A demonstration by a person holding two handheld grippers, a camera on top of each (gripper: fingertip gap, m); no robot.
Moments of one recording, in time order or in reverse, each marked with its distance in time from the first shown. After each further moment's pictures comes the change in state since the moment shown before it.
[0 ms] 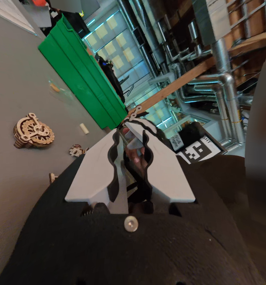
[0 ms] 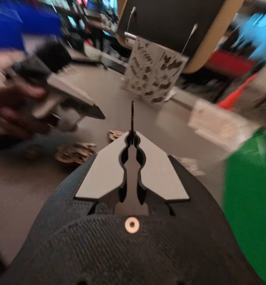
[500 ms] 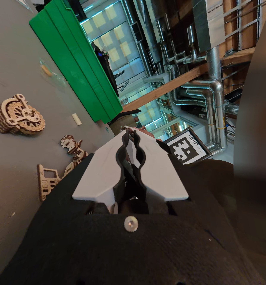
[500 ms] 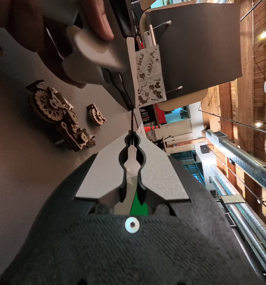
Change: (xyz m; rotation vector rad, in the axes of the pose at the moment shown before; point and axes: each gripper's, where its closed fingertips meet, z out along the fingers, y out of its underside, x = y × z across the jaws) left arm 0.001 0.008 0.003 -0.022 0.031 -0.120; right arm -0.028 0.003 0.003 -0.086 0.226 -0.875
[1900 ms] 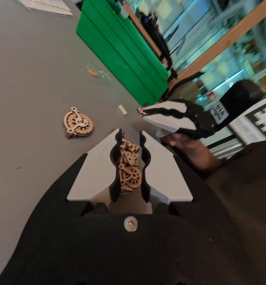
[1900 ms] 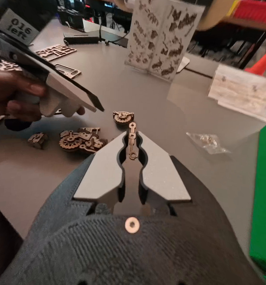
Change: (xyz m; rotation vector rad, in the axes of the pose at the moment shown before) left arm -0.041 0.002 -0.013 -0.201 -0.368 0.364; right arm -0.013 0.039 0.005 -0.012 -0.391 1.072
